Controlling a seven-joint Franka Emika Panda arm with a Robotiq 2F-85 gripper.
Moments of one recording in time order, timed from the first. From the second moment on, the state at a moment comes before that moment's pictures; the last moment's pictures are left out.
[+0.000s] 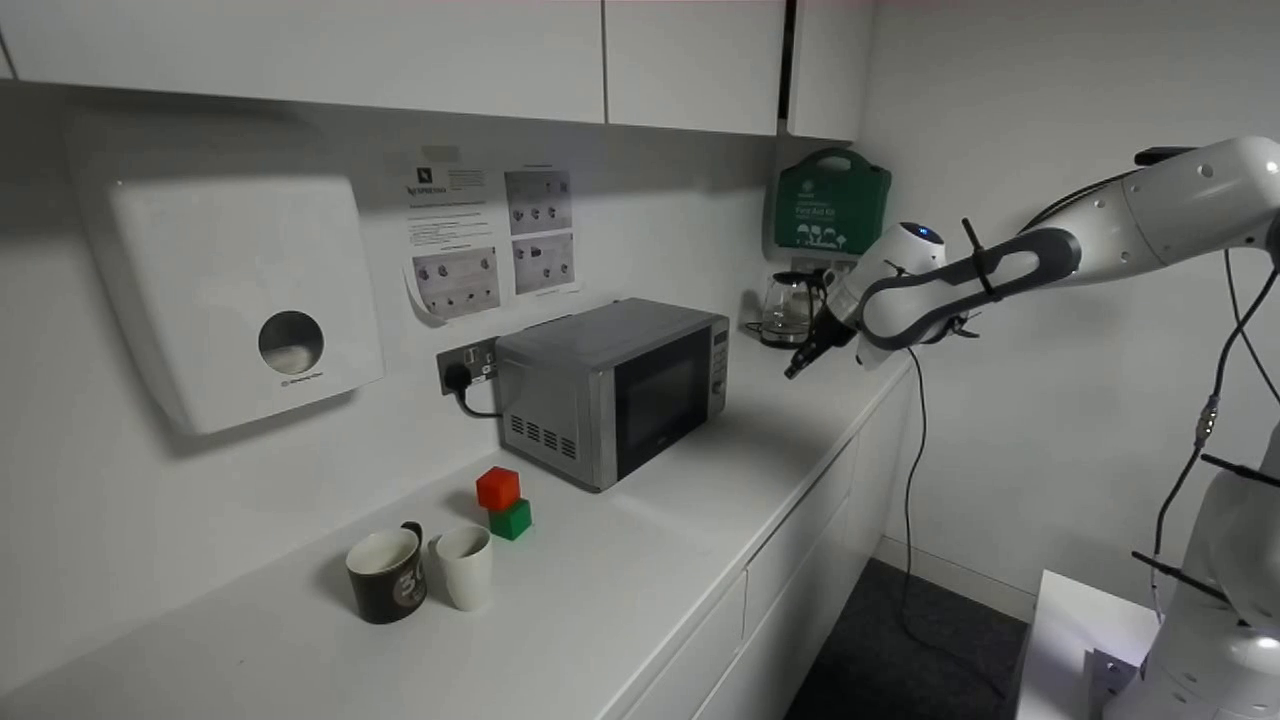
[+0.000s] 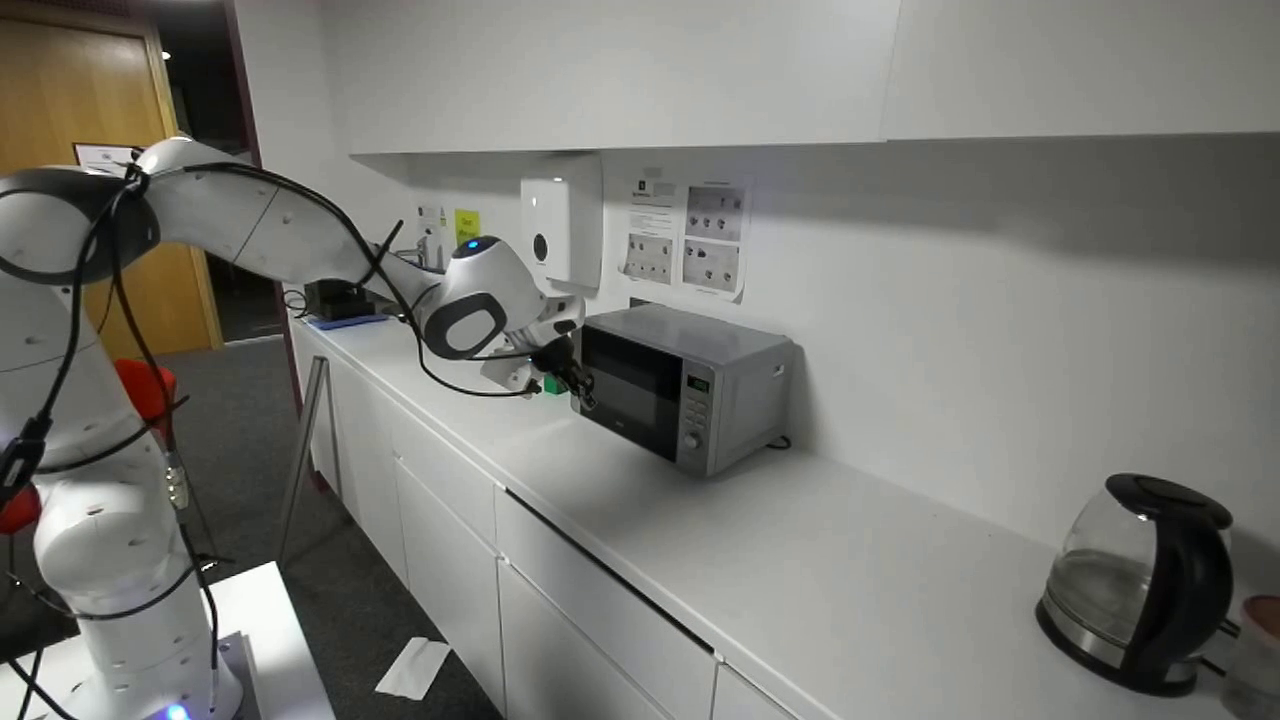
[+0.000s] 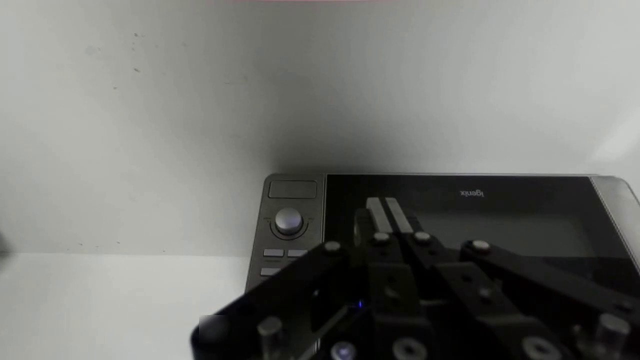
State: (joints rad) arm -0.01 -0.13 -0.17 -2.29 0.08 2.77 -0.25
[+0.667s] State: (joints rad) arm -0.01 -0.13 -0.17 -2.29 0.08 2.77 -0.25
